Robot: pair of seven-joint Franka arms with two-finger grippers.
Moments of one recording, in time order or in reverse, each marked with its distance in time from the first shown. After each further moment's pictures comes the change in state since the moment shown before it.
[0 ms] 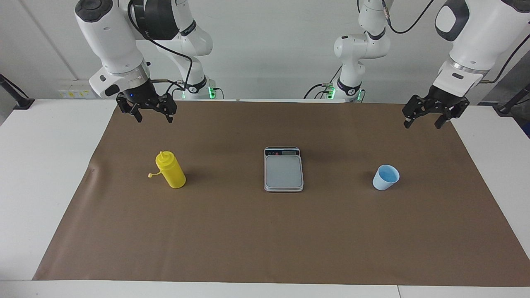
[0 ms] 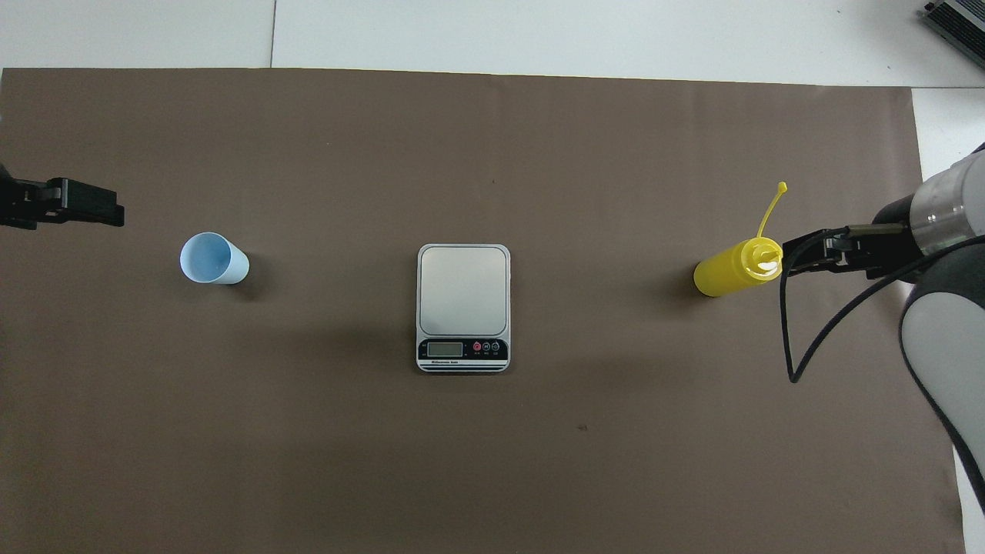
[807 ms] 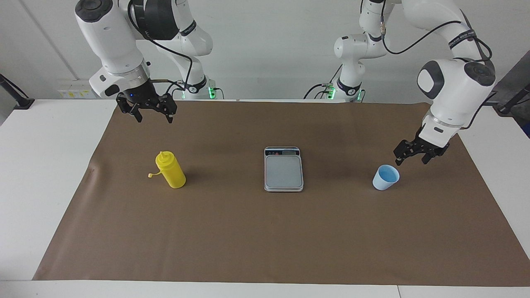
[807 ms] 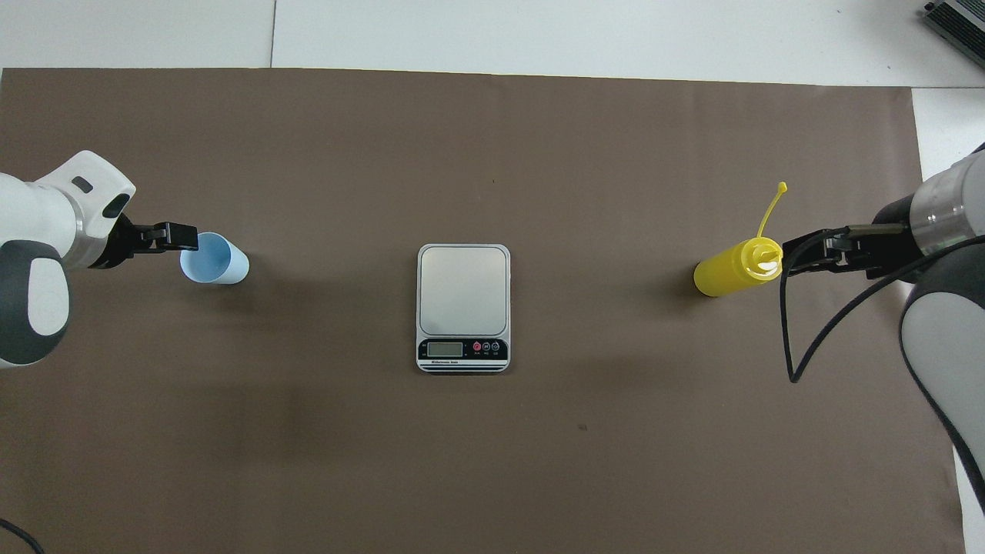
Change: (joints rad) left arm 0.028 0.071 0.002 -0.430 0.000 0.525 -0.020; right arm 0.000 0.000 0.000 0.000 0.000 0.000 0.000
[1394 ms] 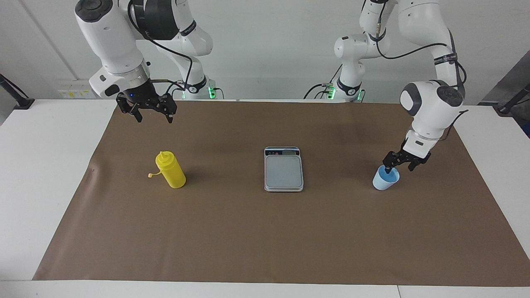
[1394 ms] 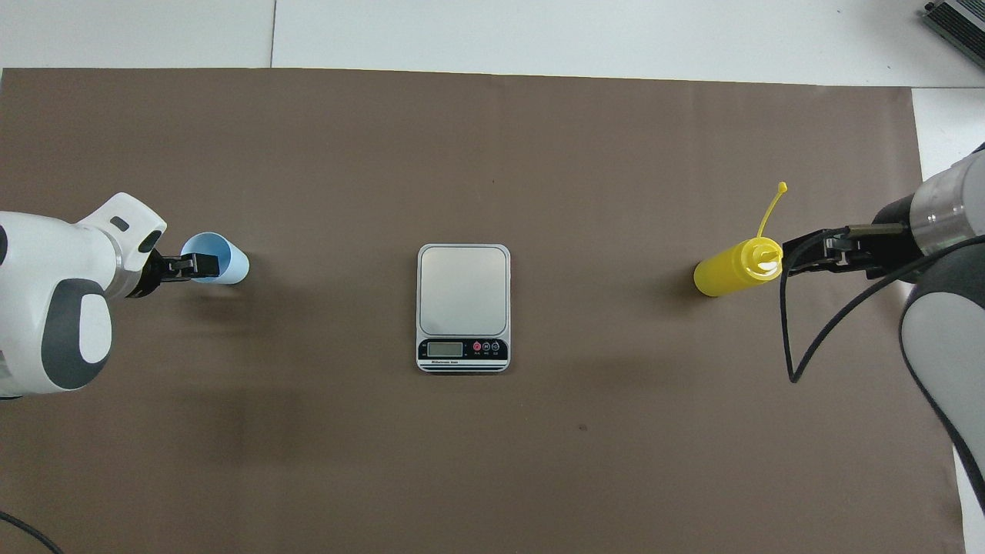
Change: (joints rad) left arm 0.001 0.011 -0.001 -0.133 0.000 0.131 -0.037; right arm 0.000 0.000 0.000 0.000 0.000 0.000 0.000
